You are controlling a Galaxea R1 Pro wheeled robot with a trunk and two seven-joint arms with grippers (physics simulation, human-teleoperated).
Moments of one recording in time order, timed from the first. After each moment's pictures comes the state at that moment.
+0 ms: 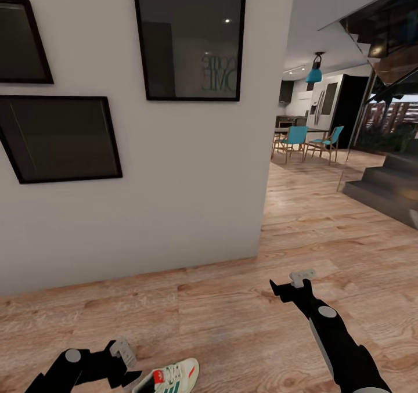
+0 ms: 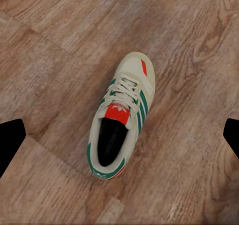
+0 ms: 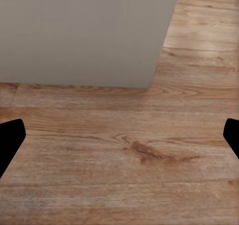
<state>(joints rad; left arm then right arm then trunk) -0.43 0.14 0.30 -0.53 -0.74 -0.10 -0.85 -0.41 -0.06 -0.12 -0.99 0.19 0.15 0.24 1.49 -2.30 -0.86</state>
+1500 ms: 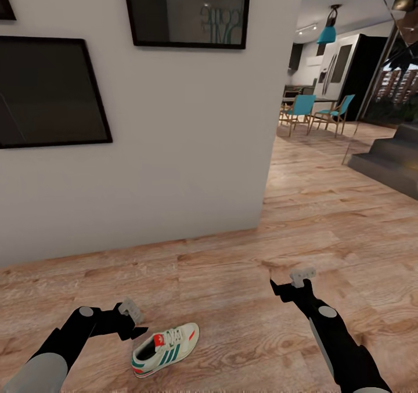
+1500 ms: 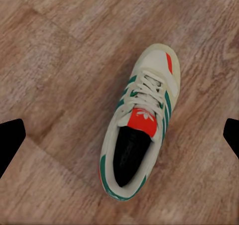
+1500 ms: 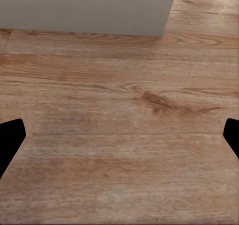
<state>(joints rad) -0.60 0.14 0.29 -0.53 -0.75 0.01 -0.85 -0.41 -0.06 -0.12 -0.99 0.19 0.15 0.24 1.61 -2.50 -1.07</state>
